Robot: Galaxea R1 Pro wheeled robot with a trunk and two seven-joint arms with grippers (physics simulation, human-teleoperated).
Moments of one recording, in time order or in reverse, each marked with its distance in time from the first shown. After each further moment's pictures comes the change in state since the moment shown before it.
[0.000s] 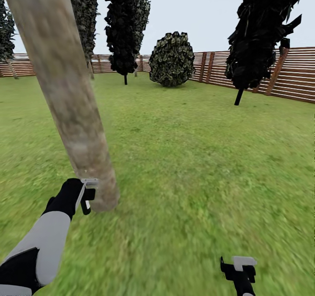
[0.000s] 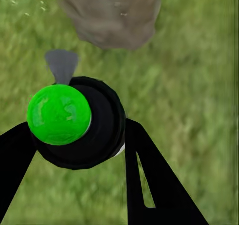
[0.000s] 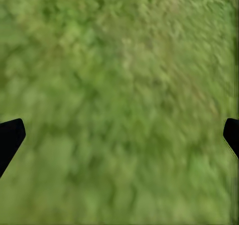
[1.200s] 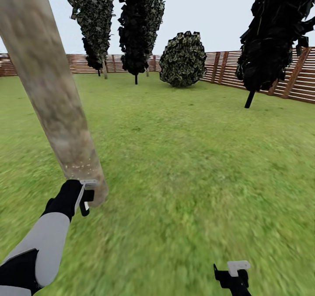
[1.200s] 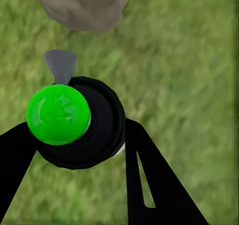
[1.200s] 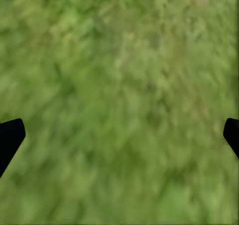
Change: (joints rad) left arm 0.007 0.003 0.009 0.003 -0.002 -0.006 0.011; right arm 0.000 -0.003 -0.001 0.051 0.000 -0.001 0.171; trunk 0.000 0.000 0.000
